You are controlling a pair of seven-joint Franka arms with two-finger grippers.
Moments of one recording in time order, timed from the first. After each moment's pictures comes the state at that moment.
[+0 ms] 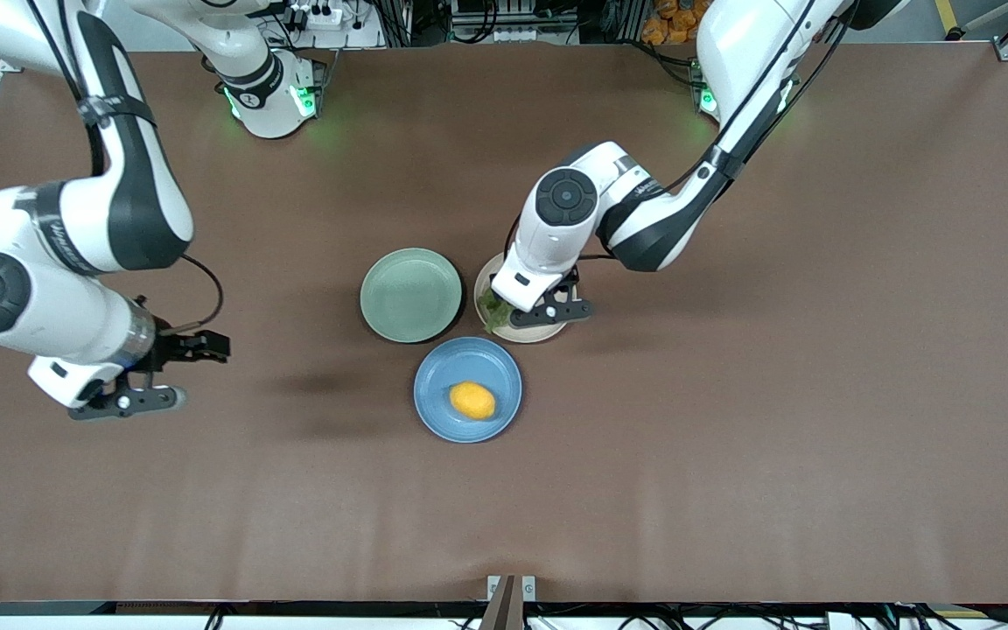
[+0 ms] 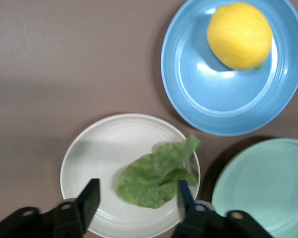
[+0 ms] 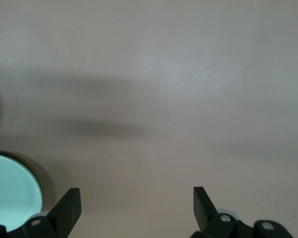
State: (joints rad) left arm -0.36 0.62 -0.45 -1.58 0.18 2.21 -1.01; right arm 0.03 0.37 0.07 -1.56 -0.09 1.84 -0.02
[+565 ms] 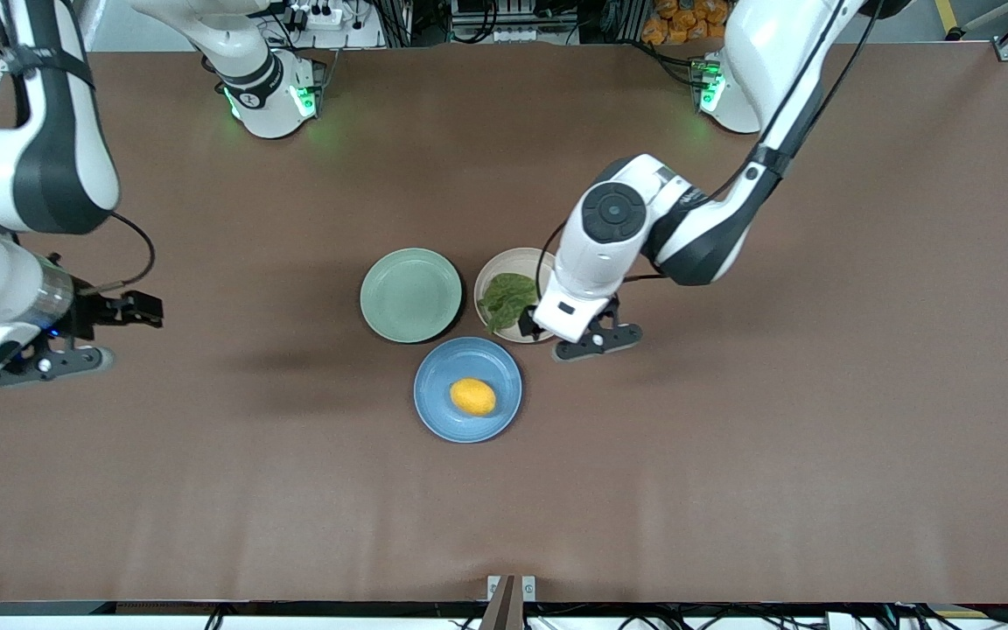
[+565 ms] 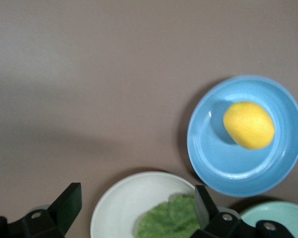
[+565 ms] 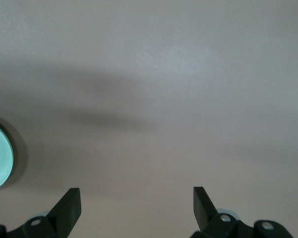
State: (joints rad) left arm -0.35 0.56 -0.33 -1.55 0.18 2.20 -1.01; right arm 0.01 0.23 -0.01 -1.61 -0.09 1.73 -0.18
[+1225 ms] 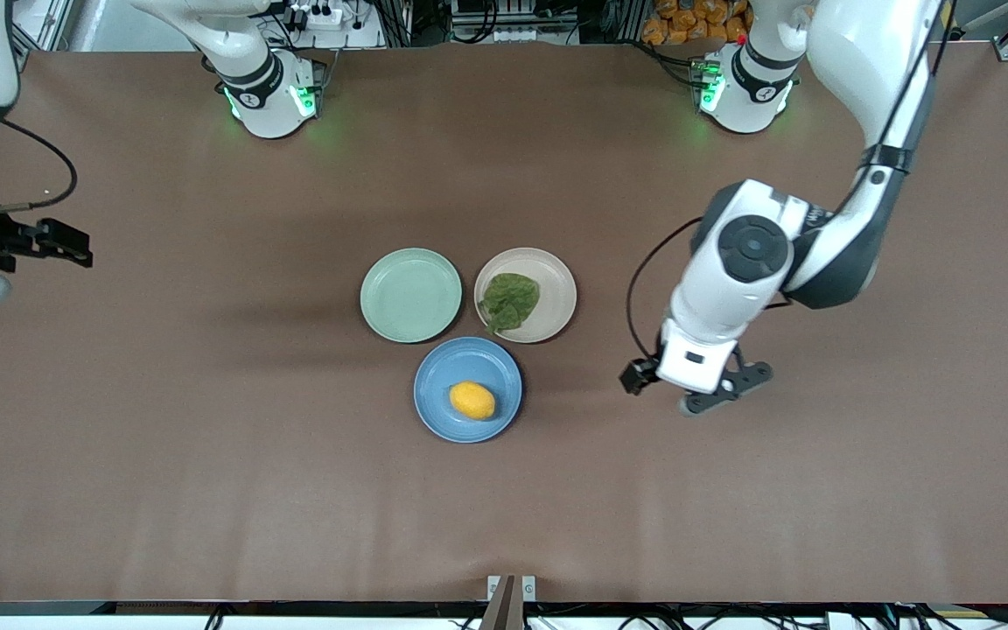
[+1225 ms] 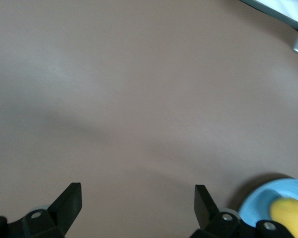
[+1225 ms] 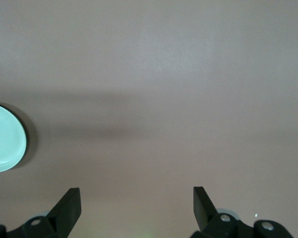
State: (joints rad) left arm -0.14 0.51 -0.31 -1.55 0.22 2.16 -0.93; right arm -0.04 0.05 -0.01 -1.62 -0.08 1.56 -0.09
